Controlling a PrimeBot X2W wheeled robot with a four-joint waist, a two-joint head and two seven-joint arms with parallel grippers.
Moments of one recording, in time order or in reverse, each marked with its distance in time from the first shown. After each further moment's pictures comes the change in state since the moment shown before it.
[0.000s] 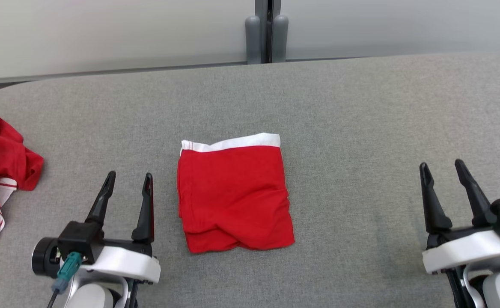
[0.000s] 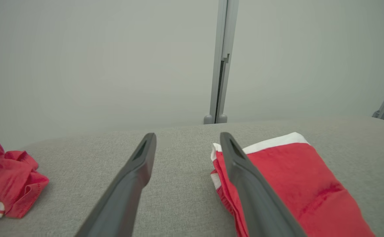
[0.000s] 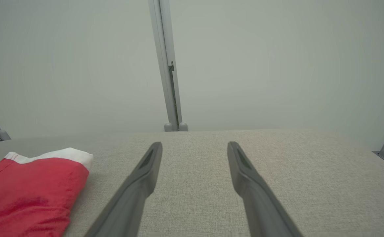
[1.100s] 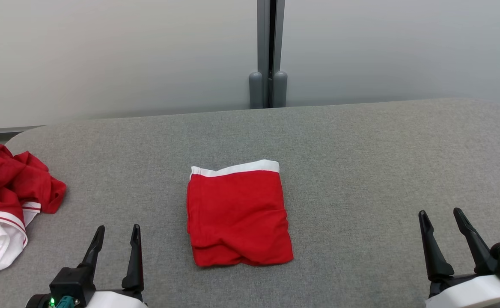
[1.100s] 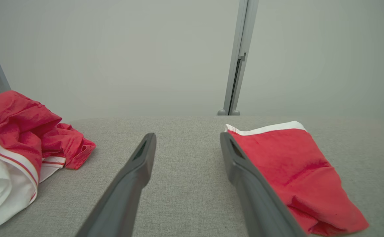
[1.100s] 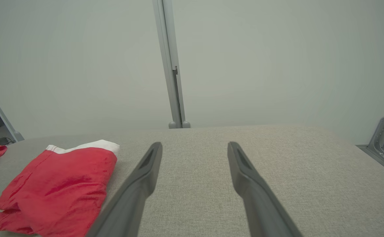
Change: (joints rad) left arm 0.205 0.023 0.017 -0.065 -0.051 0.062 0.049; right arm 0.243 0.050 -0.046 -0.196 -0.024 0.000 0.135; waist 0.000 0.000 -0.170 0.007
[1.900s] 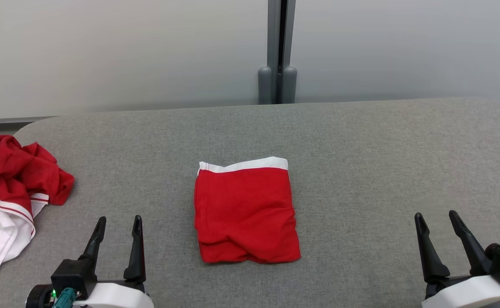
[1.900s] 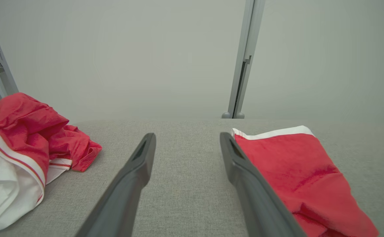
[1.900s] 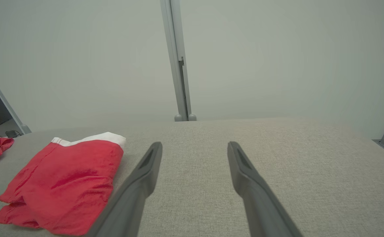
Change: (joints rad) left arm -0.026 0.007 -0.016 0.008 -0.010 0.010 -0.006; right arm -0.001 0.009 0.004 0.010 0.000 0.000 0.009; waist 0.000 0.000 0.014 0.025
